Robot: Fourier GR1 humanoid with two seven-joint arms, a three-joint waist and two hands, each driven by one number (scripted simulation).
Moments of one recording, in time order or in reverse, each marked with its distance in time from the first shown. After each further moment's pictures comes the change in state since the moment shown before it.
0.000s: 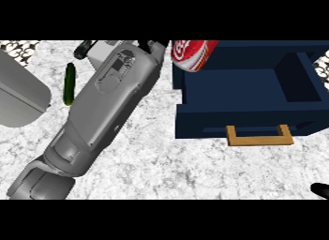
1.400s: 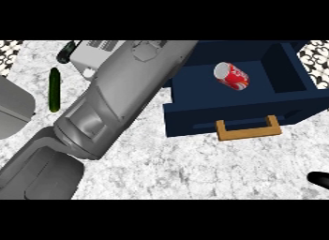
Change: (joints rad) left arm -0.355 -0.020 -0.184 0.442 0.201 0.225 -0.059; right arm -0.120 -0.050 0.023 0.020 0.001 0.000 0.071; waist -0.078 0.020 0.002
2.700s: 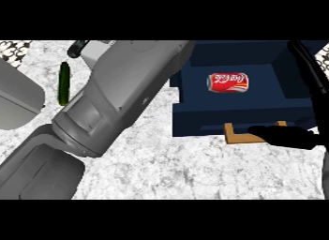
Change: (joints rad) left arm -0.048 0.000 0.023 0.063 0.148 0.040 -0.123; right arm -0.225 -0.153 0.326 0.326 0.650 -0.015 -0.235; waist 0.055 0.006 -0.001
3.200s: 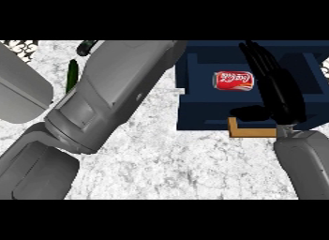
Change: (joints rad) left arm 0.000 0.022 0.012 0.010 -0.013 -0.048 0.013; right arm -0.157 0.038 0.109 0.398 0.269 -0.142 -0.092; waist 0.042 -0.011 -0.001
